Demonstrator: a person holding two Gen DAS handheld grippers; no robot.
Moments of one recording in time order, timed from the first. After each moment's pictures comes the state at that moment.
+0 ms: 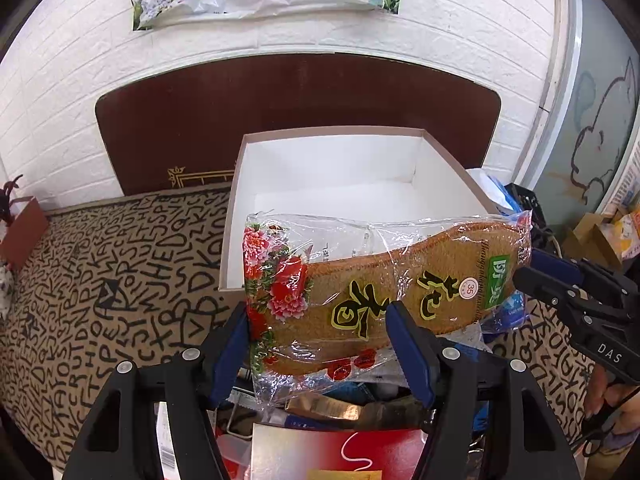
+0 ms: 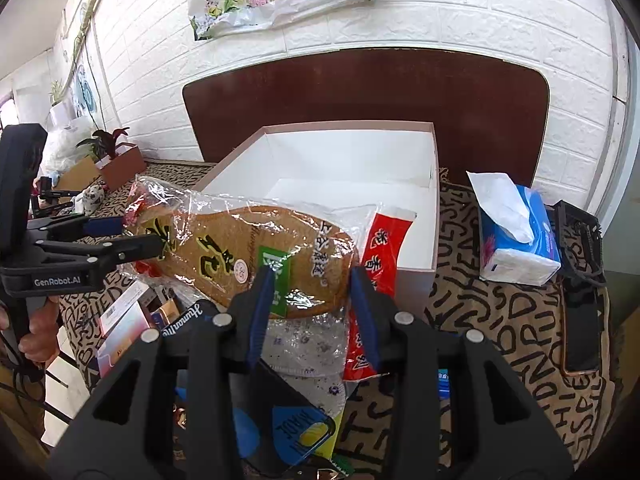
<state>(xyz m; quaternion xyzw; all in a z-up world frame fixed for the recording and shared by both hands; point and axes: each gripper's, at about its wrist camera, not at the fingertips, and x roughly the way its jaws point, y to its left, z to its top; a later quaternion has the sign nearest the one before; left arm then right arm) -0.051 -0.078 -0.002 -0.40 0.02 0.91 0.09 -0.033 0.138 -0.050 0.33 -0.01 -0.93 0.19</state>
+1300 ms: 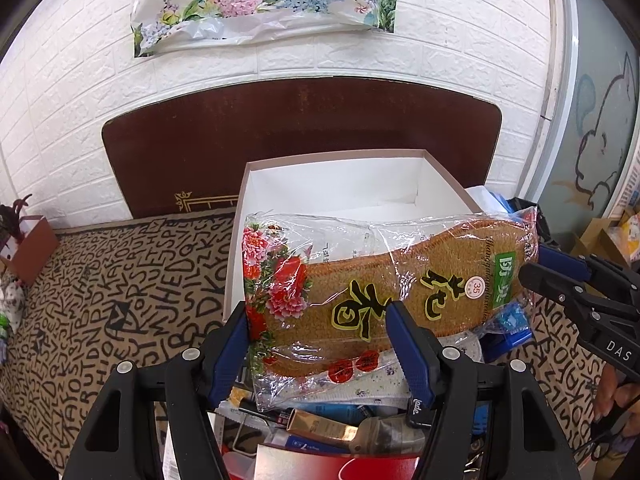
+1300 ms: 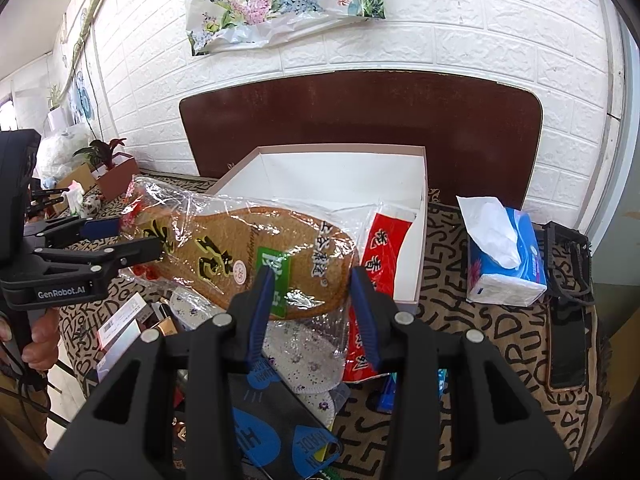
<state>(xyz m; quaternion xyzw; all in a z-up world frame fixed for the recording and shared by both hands) -0.054 -0.066 0.011 -0.37 0.03 0.93 0.08 -0.044 0.142 -0.033 0.31 -0.01 -0.93 0.19</state>
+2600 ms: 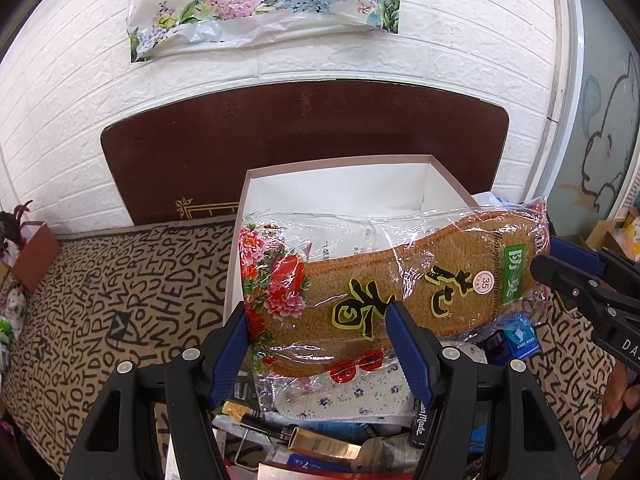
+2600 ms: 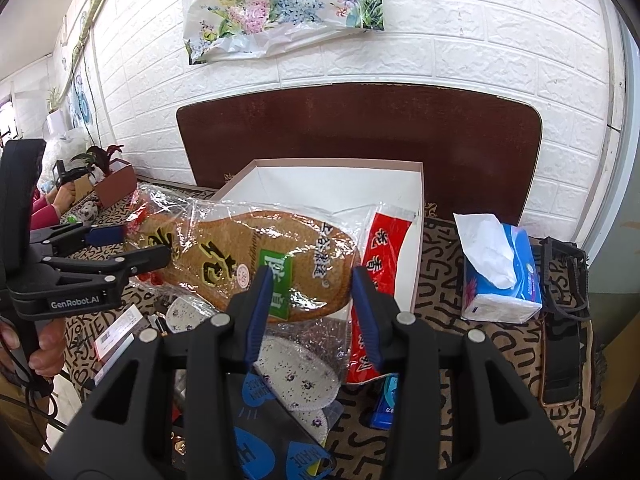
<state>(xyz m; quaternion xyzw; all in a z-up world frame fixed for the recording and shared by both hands) -0.069 -0.060 0.014 -0.37 0.04 0.93 0.07 -0.057 0.144 -0.022 0.29 0.00 -0.94 0.18</state>
